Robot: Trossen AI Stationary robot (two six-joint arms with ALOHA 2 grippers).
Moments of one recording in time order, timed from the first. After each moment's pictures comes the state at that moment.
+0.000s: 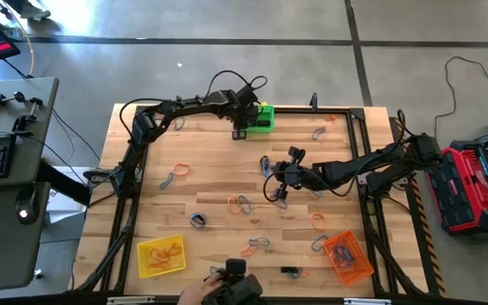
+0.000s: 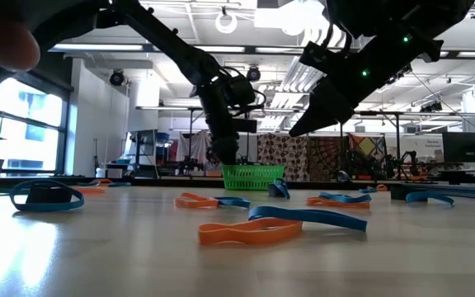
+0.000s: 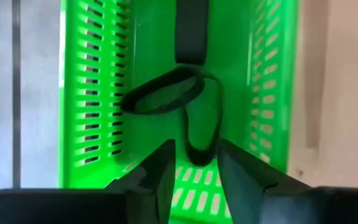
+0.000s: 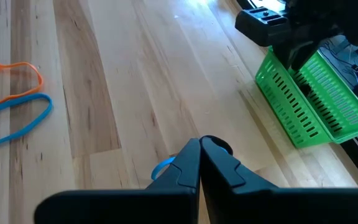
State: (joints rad) left arm 0.56 2.23 1.76 -0.66 -0.10 0.61; right arm 0.09 1.48 0.70 0.08 0.53 0.03
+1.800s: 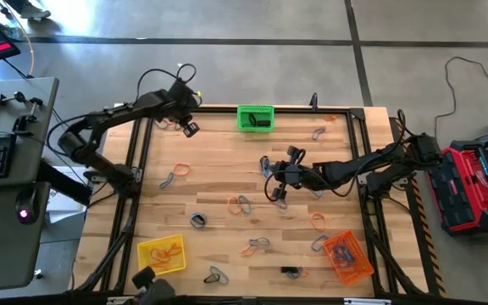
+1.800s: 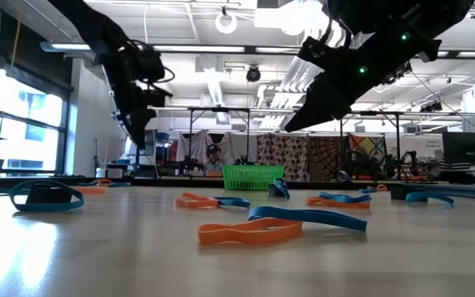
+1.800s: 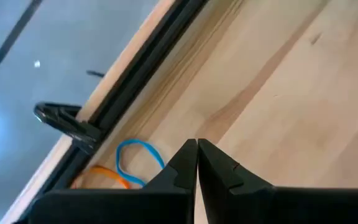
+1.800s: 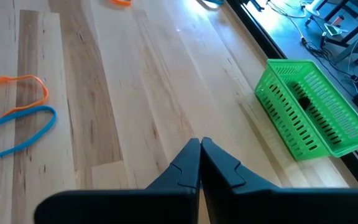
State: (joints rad) left arm 0.85 1.50 0.99 -0.60 -0.13 0.27; right arm 0.08 1.48 0.70 0.13 0.53 -0.01
